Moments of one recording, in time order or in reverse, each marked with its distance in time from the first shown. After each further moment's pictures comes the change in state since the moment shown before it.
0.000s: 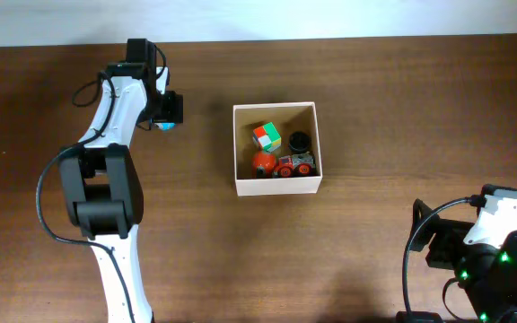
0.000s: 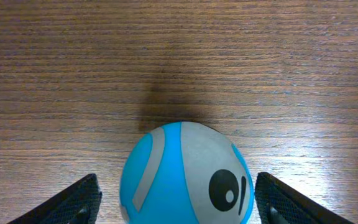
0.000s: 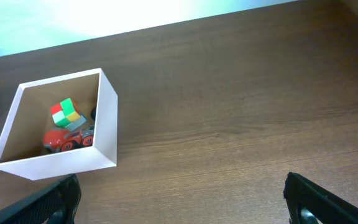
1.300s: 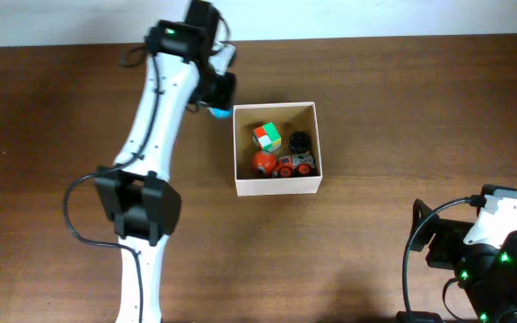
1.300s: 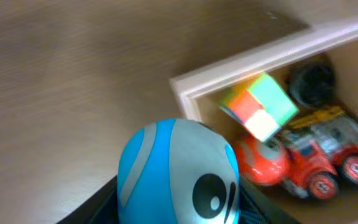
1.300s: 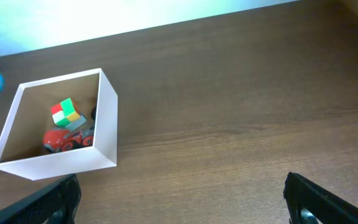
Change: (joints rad) left arm -0.280 0.000 0.508 -0.548 0.130 0.003; right arm 0.000 0.000 0.000 0.000 0.000 0.000
